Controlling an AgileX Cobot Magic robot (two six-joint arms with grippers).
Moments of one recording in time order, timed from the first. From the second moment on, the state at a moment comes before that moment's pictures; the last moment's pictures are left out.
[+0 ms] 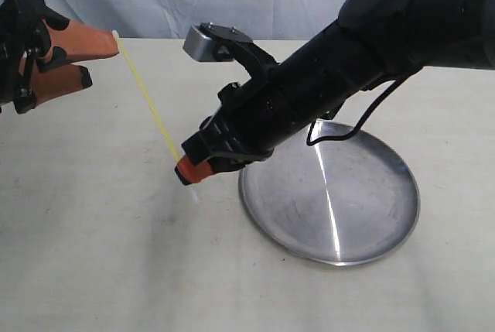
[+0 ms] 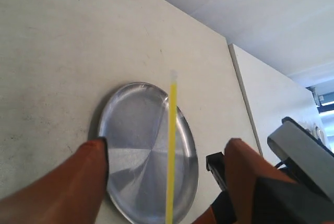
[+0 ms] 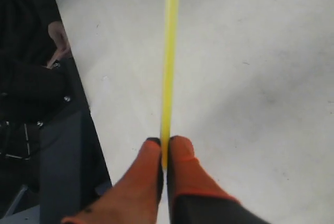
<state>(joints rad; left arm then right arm) -0.03 1.14 -0.70 -1.35 0.79 0.68 0.49 1.72 -1.14 1.04 0.92 -0.90</state>
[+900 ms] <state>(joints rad) -0.03 1.14 -0.70 -1.35 0.79 0.69 0.57 1.72 -1.14 1.10 0.96 -0.97</state>
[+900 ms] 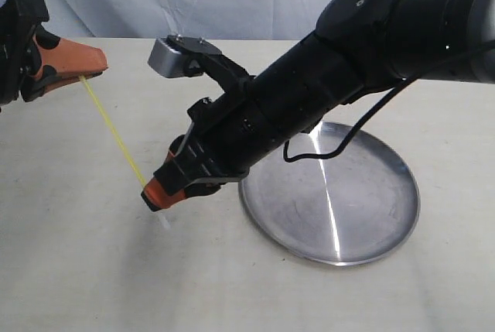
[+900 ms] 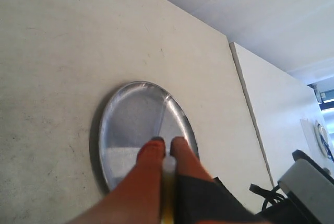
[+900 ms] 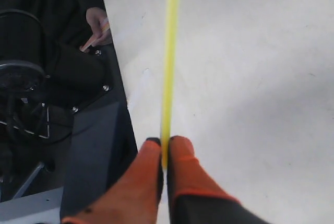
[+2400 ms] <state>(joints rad) -0.03 1.14 -0.71 -1.36 0.77 0.74 0.63 1.75 -1.14 1.25 0.74 -0.98</state>
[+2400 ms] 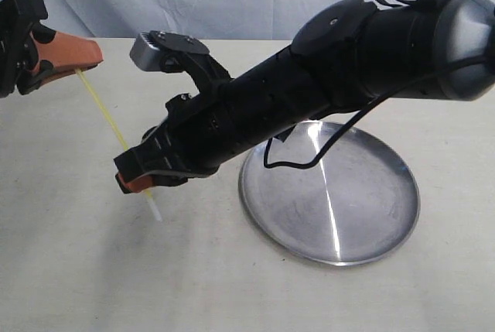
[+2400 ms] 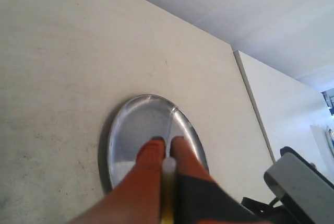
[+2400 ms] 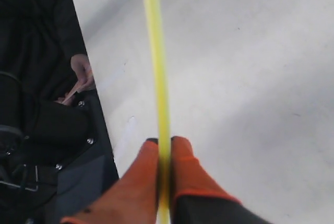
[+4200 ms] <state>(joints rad) -0.14 1.13 -0.72 -1.27 0.64 0.74 0.61 1.72 -1.12 1.64 0.39 -1.23</state>
